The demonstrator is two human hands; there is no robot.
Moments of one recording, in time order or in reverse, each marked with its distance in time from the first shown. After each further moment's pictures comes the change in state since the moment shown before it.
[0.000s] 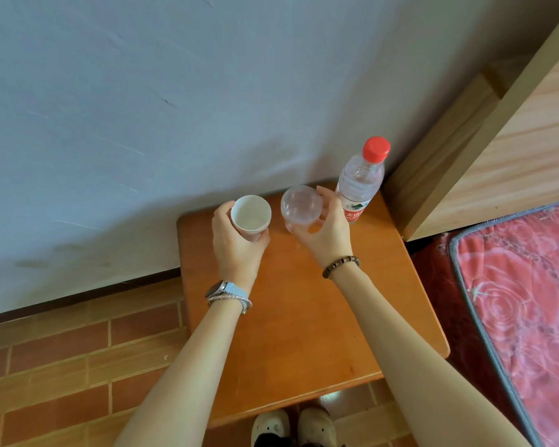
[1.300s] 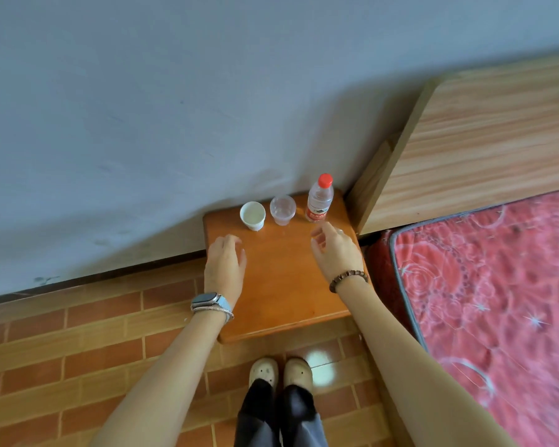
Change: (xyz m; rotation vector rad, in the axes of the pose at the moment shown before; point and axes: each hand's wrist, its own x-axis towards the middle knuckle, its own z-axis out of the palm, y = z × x) left_hand -0.081 0.152 -0.144 0.510 -0.274 0.082; right_hand -0.100 -0.156 -0.155 -0.532 -0.213 0.006
